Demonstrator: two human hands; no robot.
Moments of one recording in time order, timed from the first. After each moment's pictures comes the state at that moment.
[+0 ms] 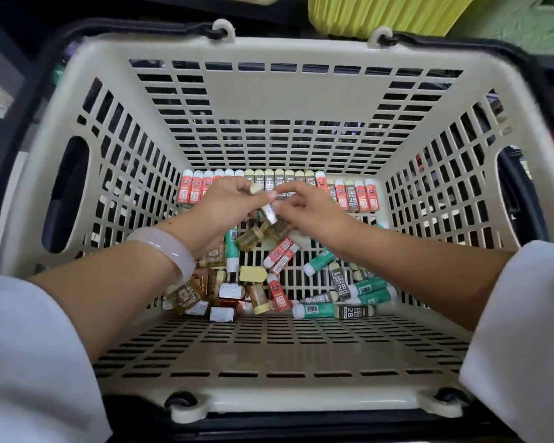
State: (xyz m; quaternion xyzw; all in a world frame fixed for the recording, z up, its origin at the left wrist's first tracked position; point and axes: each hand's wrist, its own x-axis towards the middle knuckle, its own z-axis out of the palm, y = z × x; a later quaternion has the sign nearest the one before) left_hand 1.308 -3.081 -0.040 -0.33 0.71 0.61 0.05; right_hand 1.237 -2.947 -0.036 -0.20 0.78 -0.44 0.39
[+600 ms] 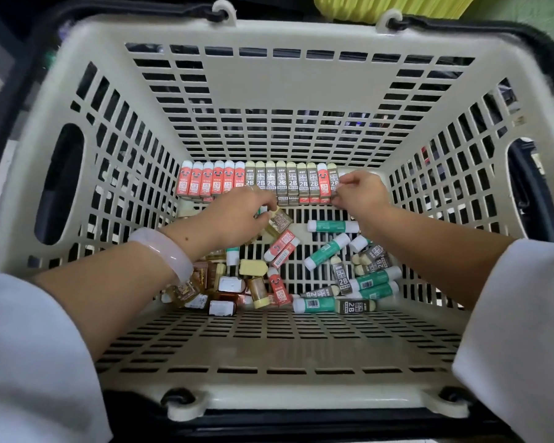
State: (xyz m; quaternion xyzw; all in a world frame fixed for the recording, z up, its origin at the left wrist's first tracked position) left_hand 1.314 -3.080 -0.050 -0.08 0.94 0.29 0.14; right_hand 1.183 -2.921 -0.071 0.07 0.85 -0.47 0.24
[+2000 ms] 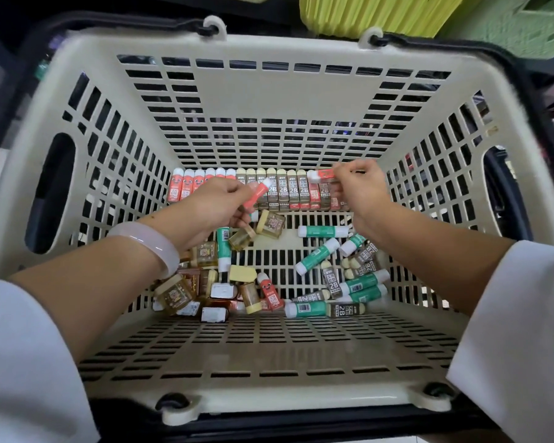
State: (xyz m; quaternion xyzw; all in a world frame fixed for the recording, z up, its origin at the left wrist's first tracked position) left_hand 1.307 -3.090 -0.041 -0.32 0.68 0.65 0.11; right_hand 1.187 -2.921 -0.040 0.10 0.76 -0.61 0.21
